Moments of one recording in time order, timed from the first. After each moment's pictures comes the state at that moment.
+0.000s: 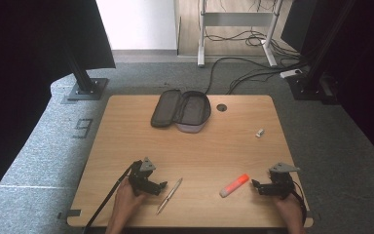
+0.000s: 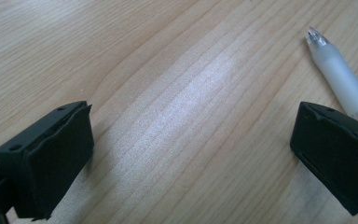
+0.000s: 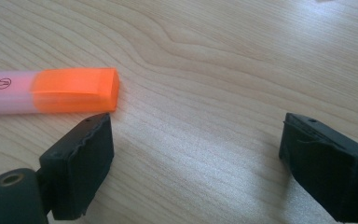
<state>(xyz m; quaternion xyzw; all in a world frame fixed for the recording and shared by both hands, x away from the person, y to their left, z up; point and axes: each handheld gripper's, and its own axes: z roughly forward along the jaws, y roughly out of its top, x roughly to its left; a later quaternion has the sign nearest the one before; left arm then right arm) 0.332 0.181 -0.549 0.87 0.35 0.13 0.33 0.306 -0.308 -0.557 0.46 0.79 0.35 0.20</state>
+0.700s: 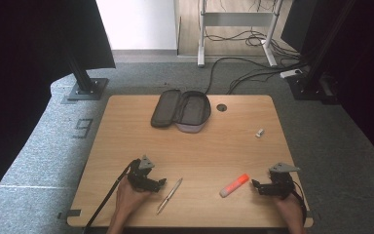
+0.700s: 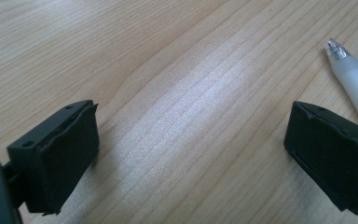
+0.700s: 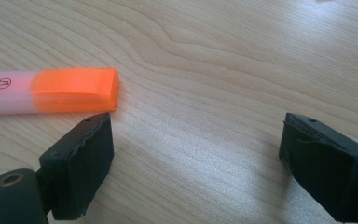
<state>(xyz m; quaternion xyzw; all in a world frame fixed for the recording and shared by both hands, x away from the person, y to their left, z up) 0.338 0.186 -0.549 0.86 0.36 0.13 0.33 0.306 -0.308 -0.557 0.46 0.79 0.35 0.19</state>
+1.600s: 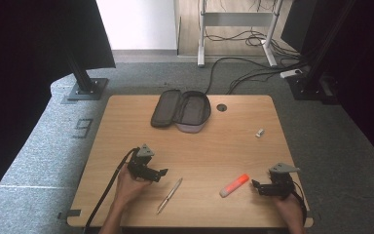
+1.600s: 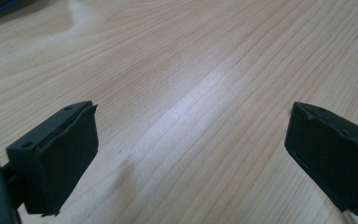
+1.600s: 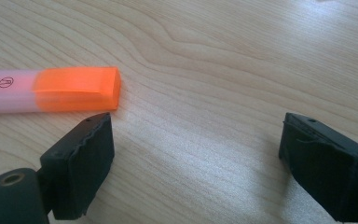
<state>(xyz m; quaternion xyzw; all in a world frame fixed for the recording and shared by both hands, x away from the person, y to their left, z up) 0.362 0.182 -0.511 0.86 0.35 0.11 0.36 0.305 -0.307 -0.557 0.46 0.79 0.35 0.19</state>
